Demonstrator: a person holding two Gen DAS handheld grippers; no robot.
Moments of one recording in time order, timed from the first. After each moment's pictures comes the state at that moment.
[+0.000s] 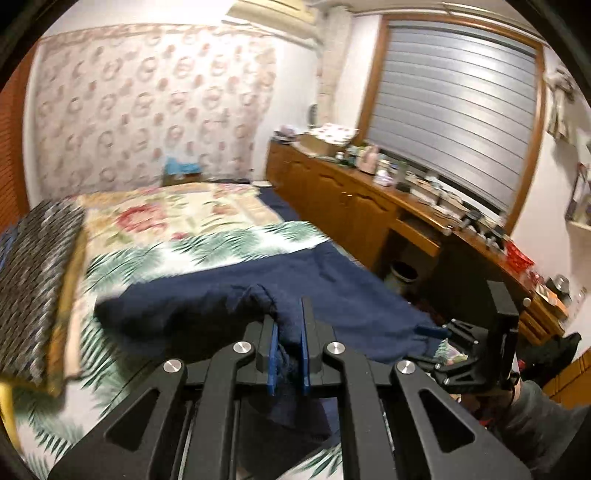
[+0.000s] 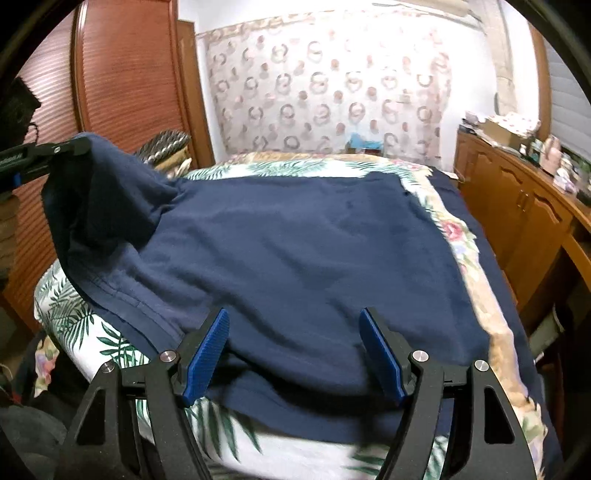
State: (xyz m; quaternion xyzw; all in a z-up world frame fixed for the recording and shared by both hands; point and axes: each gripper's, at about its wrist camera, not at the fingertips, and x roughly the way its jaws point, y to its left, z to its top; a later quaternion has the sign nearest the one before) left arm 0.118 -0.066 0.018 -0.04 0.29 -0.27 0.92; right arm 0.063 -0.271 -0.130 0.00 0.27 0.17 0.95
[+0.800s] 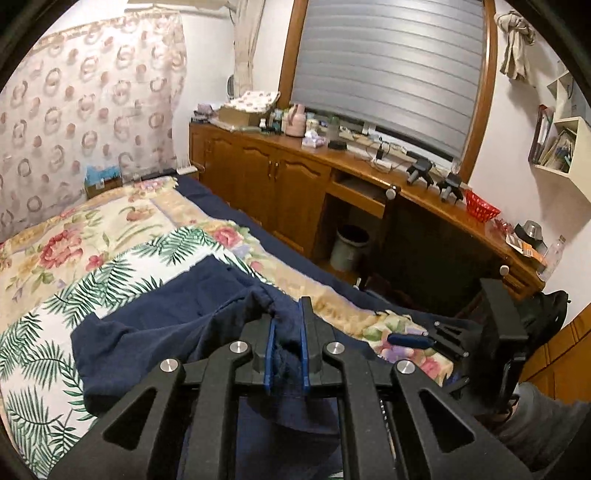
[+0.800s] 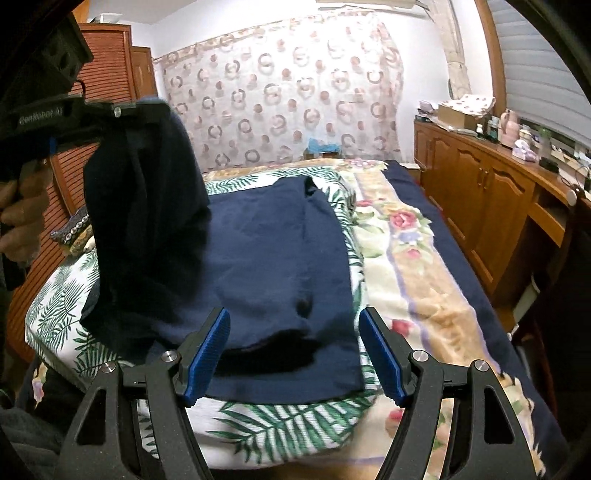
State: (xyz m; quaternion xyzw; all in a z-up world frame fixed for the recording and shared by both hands) left arm 0.162 -0.232 0.029 0.04 0.32 -0.38 0.87; right arm 0.037 -0.299 -0.138 0.05 0.27 0.11 0.96
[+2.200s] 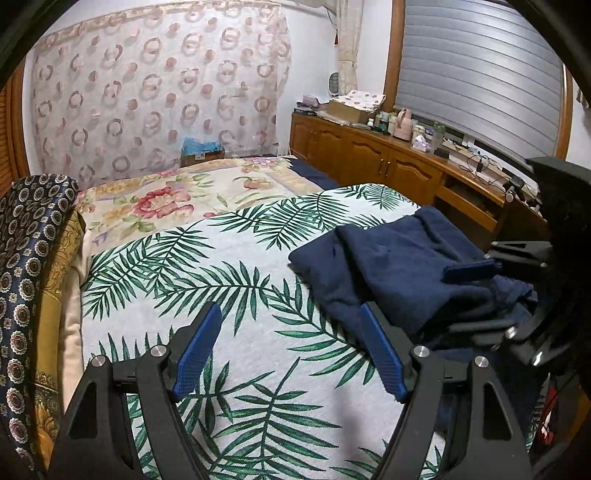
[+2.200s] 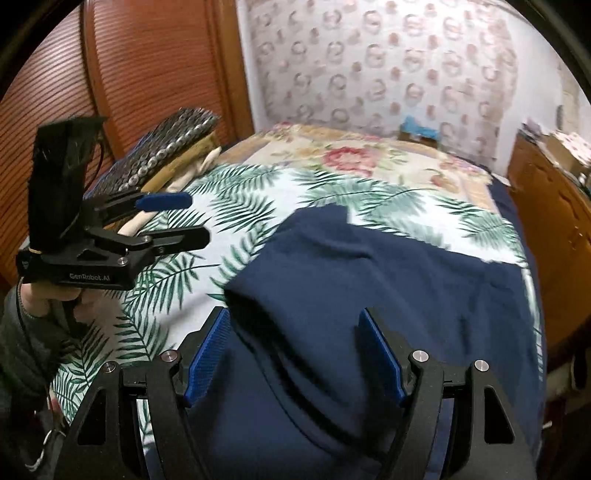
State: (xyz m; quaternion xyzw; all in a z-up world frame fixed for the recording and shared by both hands) left arm 0.237 -0.027 -0.073 0.02 0.32 -0.22 0.92; right arm 0.201 -0.119 -0.088 -0.07 0.34 0.26 0.90
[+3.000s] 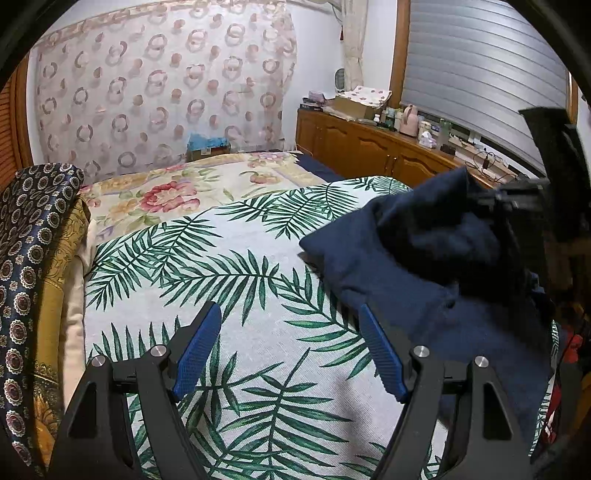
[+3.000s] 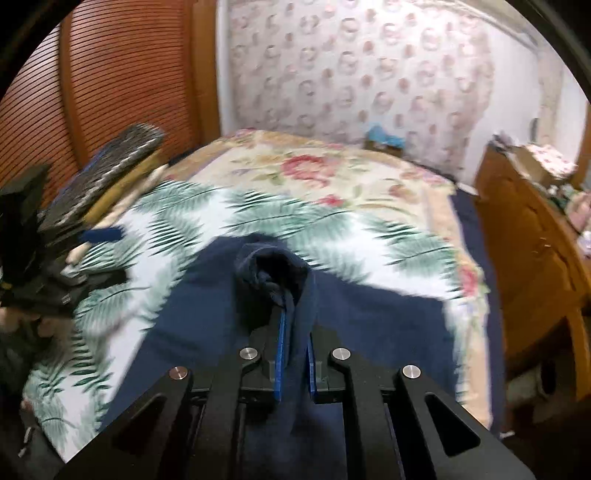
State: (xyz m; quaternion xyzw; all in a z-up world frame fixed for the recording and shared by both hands) left arm 0.237 -0.022 -0.084 0.02 0.33 -0.21 0.92; right arm 0.263 -0.218 -0.046 -0.09 0.32 0.17 0.93
